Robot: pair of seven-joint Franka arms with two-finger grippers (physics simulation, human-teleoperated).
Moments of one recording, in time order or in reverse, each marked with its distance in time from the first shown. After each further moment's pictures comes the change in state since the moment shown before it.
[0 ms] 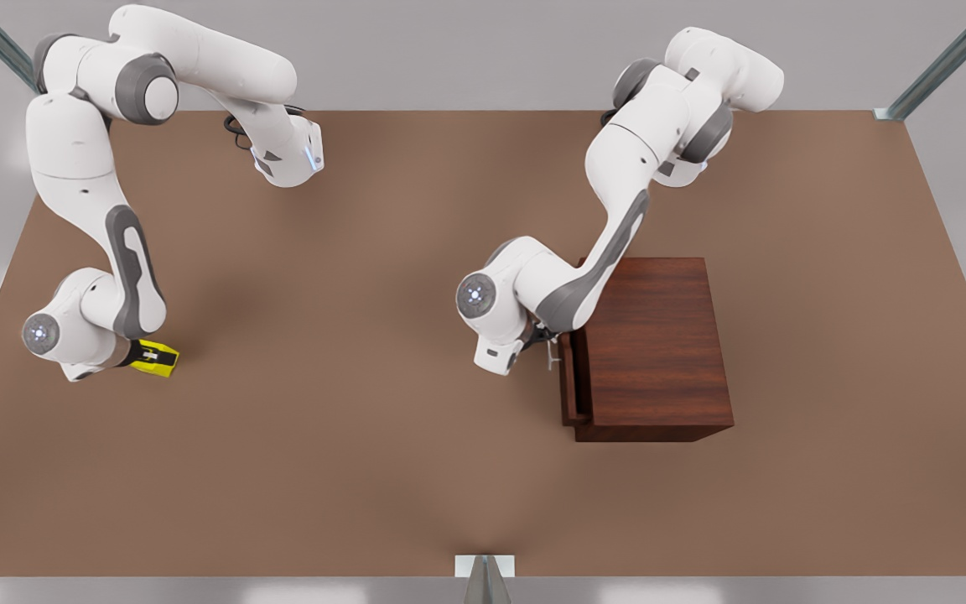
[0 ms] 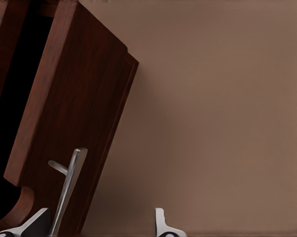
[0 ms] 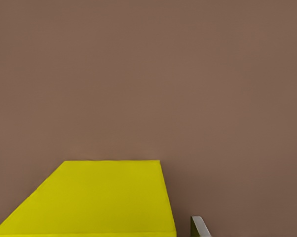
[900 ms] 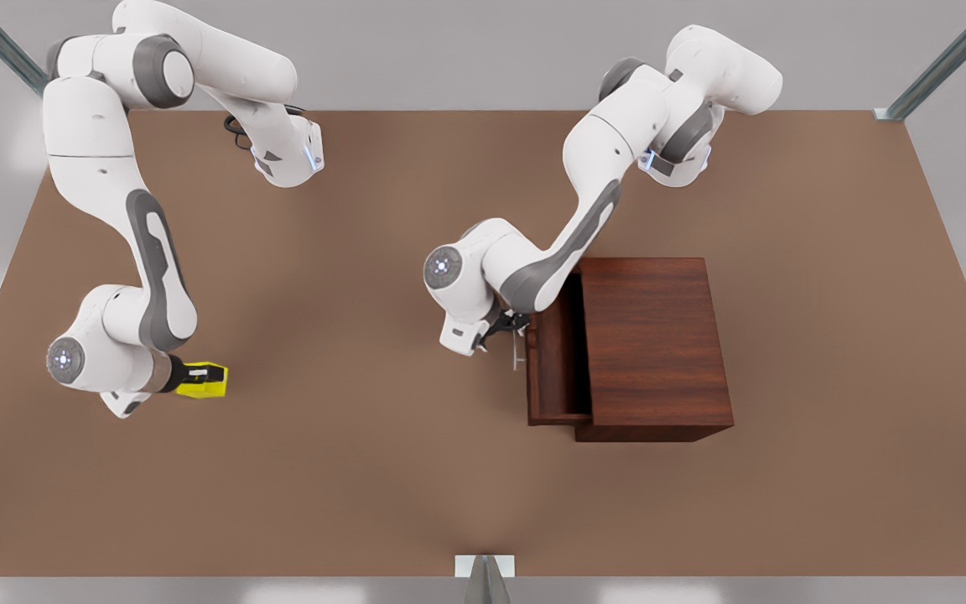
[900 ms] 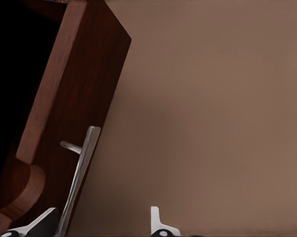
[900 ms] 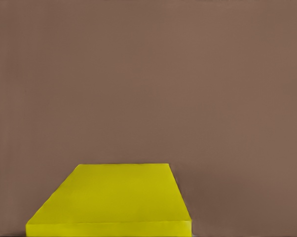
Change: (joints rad) left arm -0.093 0.043 0.011 0.077 0.003 0.035 -0.040; right arm 0.049 -0.053 0.246 0.164 0.082 -0.239 -0.080
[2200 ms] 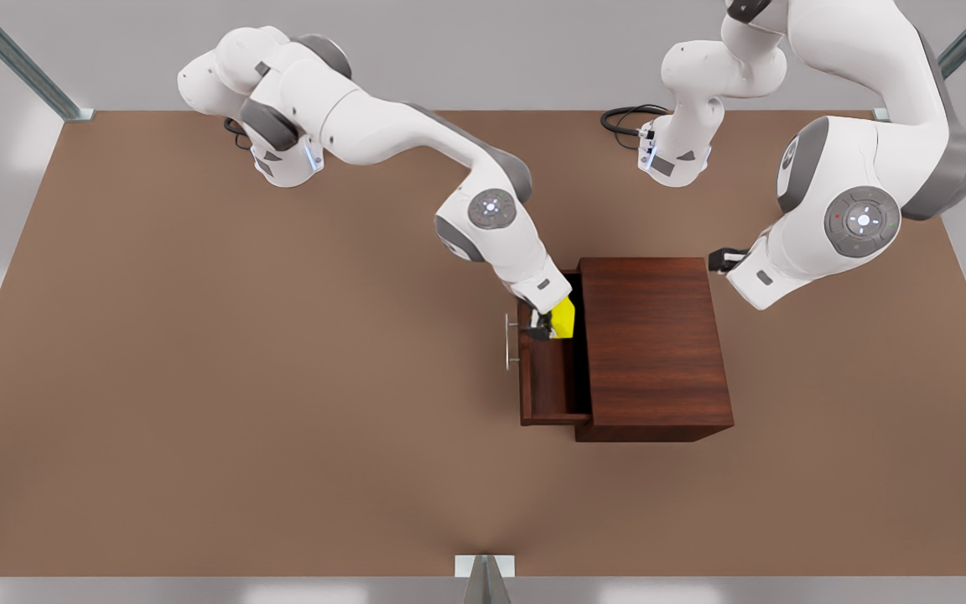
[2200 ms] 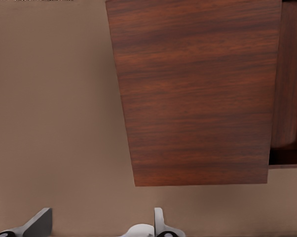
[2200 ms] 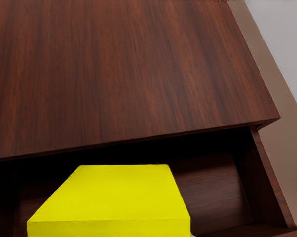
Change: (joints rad) left arm 0.662 -0.724 -0.048 -0.449 -0.217 -0.394 1.074; right arm 0.961 0.284 0.095 0.715 -0.142 0.132 -0.329
